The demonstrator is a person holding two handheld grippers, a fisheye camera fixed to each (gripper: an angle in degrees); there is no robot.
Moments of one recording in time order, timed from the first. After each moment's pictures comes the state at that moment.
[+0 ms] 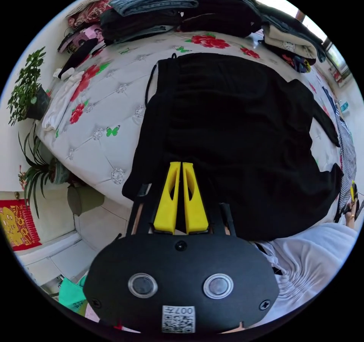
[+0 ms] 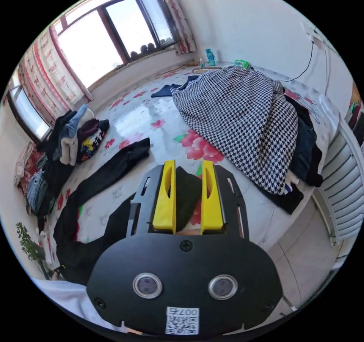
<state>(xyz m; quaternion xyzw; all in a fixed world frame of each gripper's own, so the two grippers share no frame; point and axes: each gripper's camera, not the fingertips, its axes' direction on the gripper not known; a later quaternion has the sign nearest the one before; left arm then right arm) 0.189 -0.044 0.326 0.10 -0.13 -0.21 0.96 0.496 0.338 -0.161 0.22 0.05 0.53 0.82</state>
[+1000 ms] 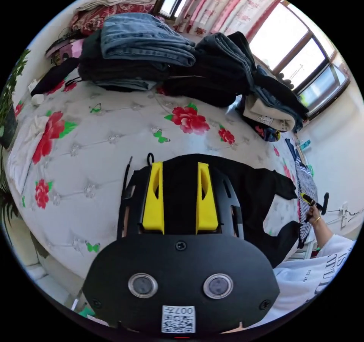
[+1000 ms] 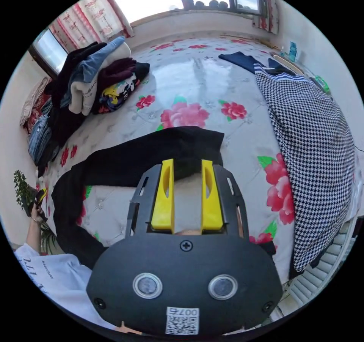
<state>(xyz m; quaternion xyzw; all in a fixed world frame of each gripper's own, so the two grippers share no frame) 0.068 -0.254 0.279 0.24 0.00 -0.16 0.96 0.560 0.094 -0.092 0.09 -0.05 0.36 0.93</state>
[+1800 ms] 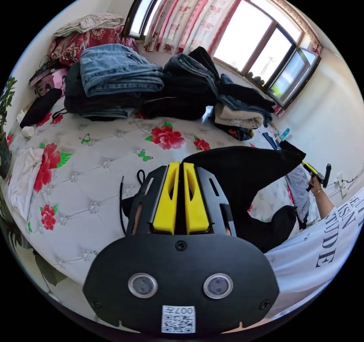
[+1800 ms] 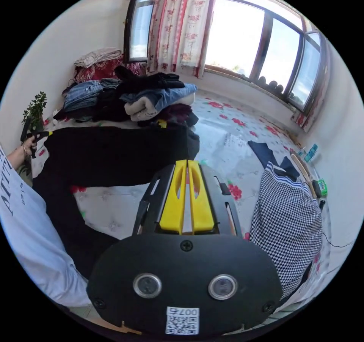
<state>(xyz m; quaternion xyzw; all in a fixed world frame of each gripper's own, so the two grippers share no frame) 0.076 -0.208 0.238 0.33 0.03 -0.09 0.94 0.486 0.155 -0.186 0.25 0.07 0.14 0.96</state>
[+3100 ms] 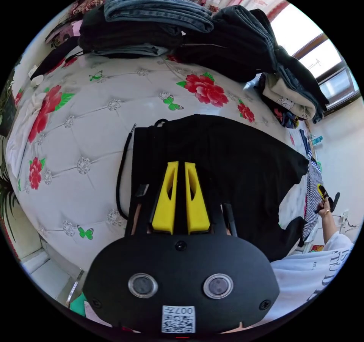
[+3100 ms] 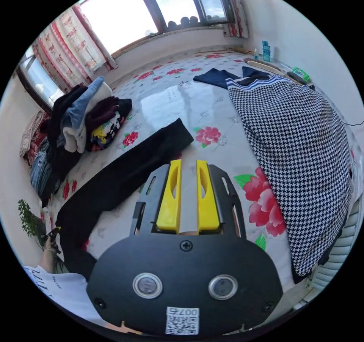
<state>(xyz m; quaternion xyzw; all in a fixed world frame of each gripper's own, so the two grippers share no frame) 0.025 -0.228 0.321 0.20 0.01 -0.21 0.96 0.604 0.156 -0.103 0.17 -0.03 0.42 0.89</state>
